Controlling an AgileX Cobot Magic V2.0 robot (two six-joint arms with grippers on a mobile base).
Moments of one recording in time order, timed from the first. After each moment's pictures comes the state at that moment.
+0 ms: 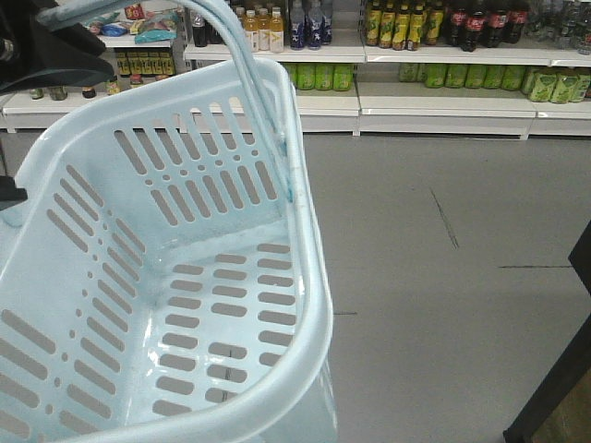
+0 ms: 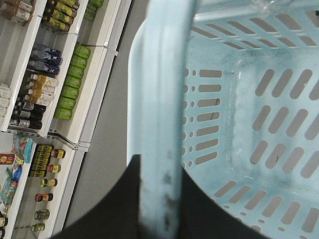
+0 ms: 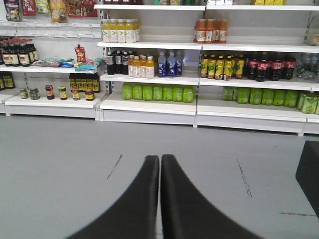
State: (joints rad) left arm -0.82 1.27 -1.78 0.26 1.30 0.66; right arm 0.10 -0.01 0.03 0.01 0.14 -0.04
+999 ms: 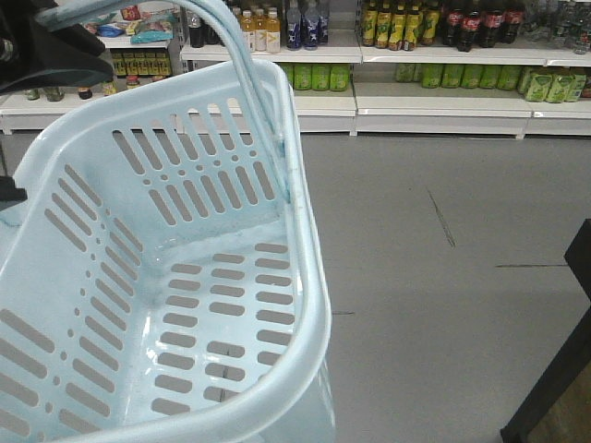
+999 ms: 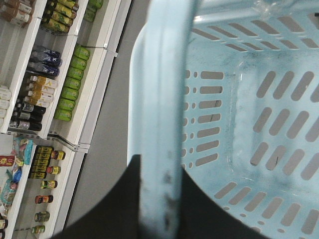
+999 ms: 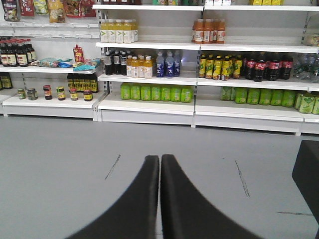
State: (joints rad) left arm -0.82 1.27 -1.78 0.26 1.30 0.66; right arm 0.10 -0.01 0.03 0.01 0.14 -0.04
